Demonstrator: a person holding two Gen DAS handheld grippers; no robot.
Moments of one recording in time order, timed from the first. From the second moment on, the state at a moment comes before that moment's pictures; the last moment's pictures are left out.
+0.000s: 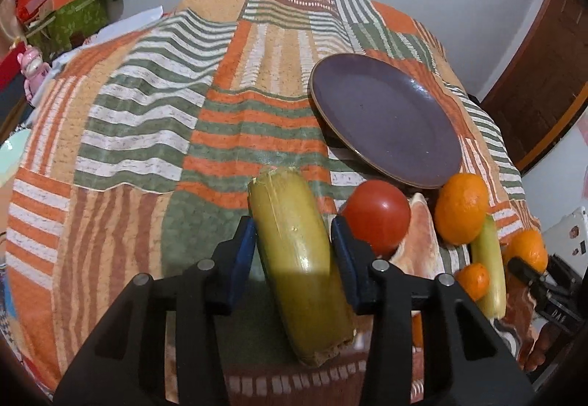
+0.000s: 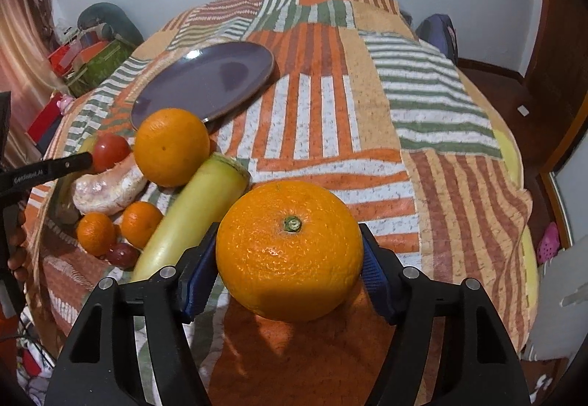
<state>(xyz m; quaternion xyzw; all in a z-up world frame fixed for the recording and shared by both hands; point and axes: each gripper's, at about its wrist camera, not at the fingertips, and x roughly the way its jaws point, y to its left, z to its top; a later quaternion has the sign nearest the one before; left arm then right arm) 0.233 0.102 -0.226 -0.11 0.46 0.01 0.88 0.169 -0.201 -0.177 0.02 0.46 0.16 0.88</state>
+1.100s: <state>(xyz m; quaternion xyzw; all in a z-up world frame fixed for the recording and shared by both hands) 0.222 0.077 -0.139 -0.07 0.36 -0.02 0.93 0.211 -0.174 -0.097 0.01 0.33 0.18 0.93</state>
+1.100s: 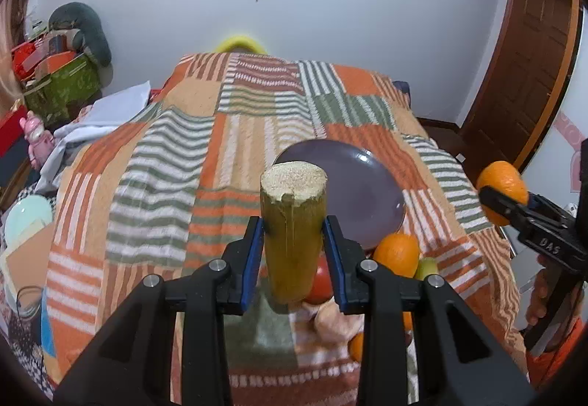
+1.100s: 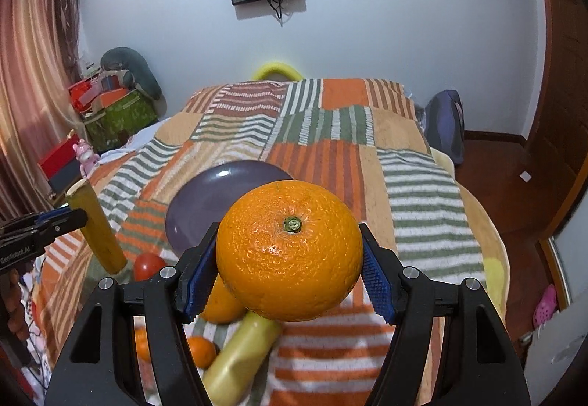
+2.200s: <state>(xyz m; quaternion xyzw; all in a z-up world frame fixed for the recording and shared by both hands) 0.347 0.064 -0.171 -0.08 0.38 -0.04 0.92 0.327 -0.102 -0.149 -0.05 0.39 0.21 0.89</state>
